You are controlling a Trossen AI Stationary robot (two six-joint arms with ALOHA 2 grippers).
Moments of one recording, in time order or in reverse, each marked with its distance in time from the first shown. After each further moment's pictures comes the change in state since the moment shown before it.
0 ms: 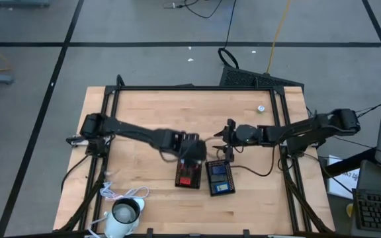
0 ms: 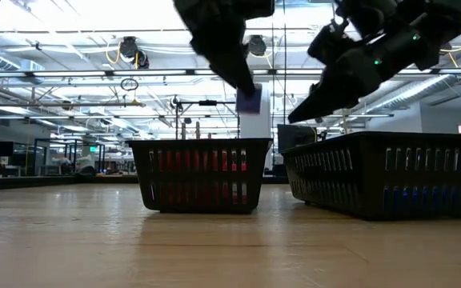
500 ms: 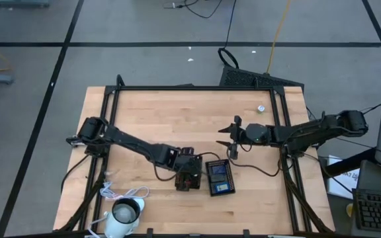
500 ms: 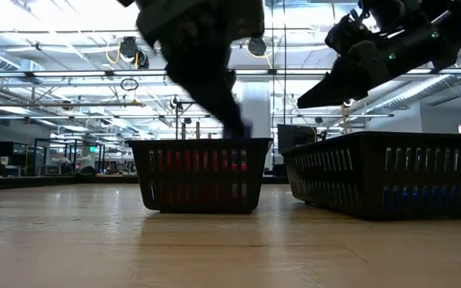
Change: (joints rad) left arm -0.117 0.001 -0.227 0.261 -0.028 -0.153; right arm -0.001 -0.143 -0.102 0.092 0.076 -0.026
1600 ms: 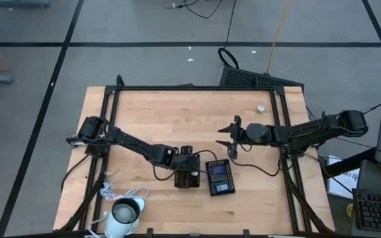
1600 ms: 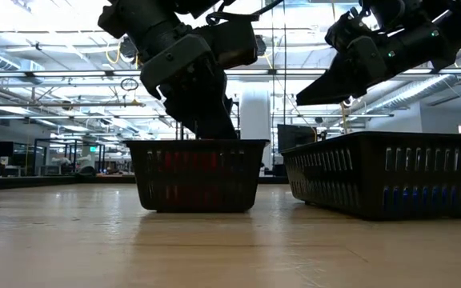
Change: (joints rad) left arm 0.017 0.000 -0.153 0.215 -0.047 0.005; right arm 0.002 -0.001 -0.001 0.023 -0.004 0.019
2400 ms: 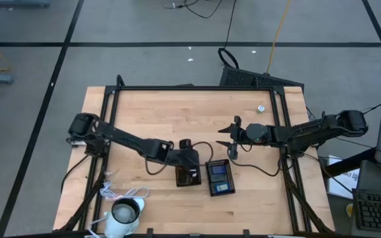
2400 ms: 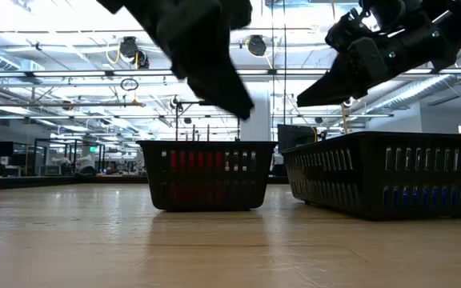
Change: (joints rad) left arm 0.009 -0.109 0.003 -0.002 -0.066 -0.015; right arm 0.000 0.000 -0.002 -0.008 -0.002 0.000
